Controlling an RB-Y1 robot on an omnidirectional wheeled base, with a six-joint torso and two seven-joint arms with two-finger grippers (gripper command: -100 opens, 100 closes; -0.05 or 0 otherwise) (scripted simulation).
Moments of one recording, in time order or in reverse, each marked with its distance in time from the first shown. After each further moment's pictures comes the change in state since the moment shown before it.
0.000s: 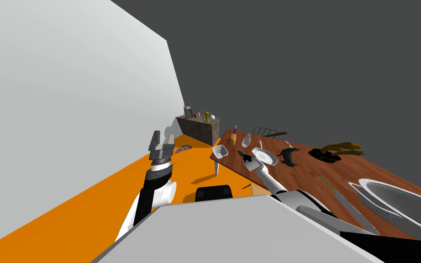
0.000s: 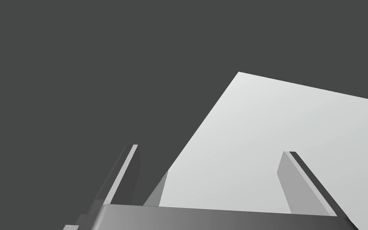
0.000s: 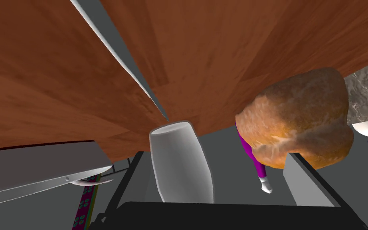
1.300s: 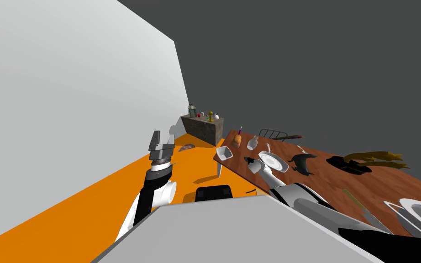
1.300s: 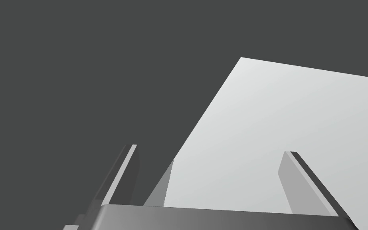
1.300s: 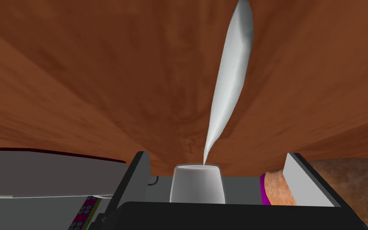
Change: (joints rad) left arm 0.000 0.000 0.000 0.000 0.000 0.000 0.000; right arm -0.068 -0.050 0.035 0.241 0.010 0.115 0.088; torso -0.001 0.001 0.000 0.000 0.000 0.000
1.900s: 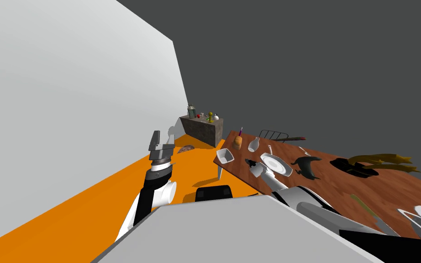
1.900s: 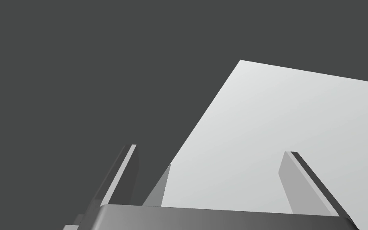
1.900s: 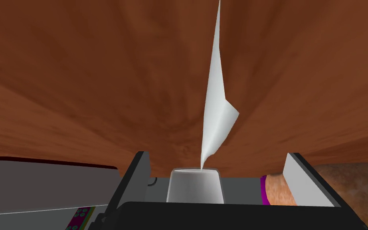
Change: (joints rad) left arm 0.000 0.000 0.000 0.000 0.000 0.000 0.000; right arm 0.036 -0.001 -0.008 0.028 0.040 -0.070 -0.031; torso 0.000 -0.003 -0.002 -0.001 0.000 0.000
